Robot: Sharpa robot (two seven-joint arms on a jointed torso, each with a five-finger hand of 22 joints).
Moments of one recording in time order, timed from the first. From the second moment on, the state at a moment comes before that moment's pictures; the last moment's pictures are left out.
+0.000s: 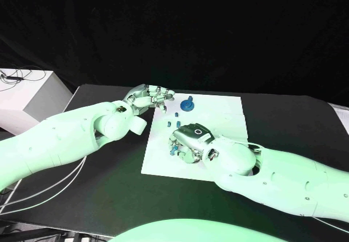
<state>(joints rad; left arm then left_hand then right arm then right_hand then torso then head) 0.95 -0.88 0.28 1.43 -0.29 -0.10 0.22 1.38 -0.21 0.51 0.10 0.22 0.88 0.20 0.22 0.33 0.93 0.13 0.47 0.17 1.04 0.05 1.10 0.43 0.18 0.99 0.15 0.86 0.72 1.12 -0.49 -0.15 1.61 -1.79 -0.32 -0.29 1.47 -0.21 0.61 0.13 0.18 1.10 0.11 0.25 0.41 1.25 0.11 0.10 0.08 1.47 -0.03 1.36 1.04 0.08 1.46 0.07 1.29 1.31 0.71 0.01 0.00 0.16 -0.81</state>
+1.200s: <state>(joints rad) 0.95 -0.89 0.28 1.43 -0.29 -0.10 0.22 1.38 -0.21 0.51 0.10 0.22 0.88 0.20 0.22 0.33 0.92 0.13 0.47 0.17 1.04 0.05 1.10 0.43 0.18 0.99 0.15 0.86 0.72 1.11 -0.47 -0.16 1.57 -1.78 -0.30 -0.26 1.36 -0.28 0.50 0.12 0.22 0.93 0.15 0.14 0.38 1.08 0.10 0.07 0.07 1.46 0.01 1.34 0.98 0.09 1.41 0.10 1.09 1.18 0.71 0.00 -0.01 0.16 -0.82</state>
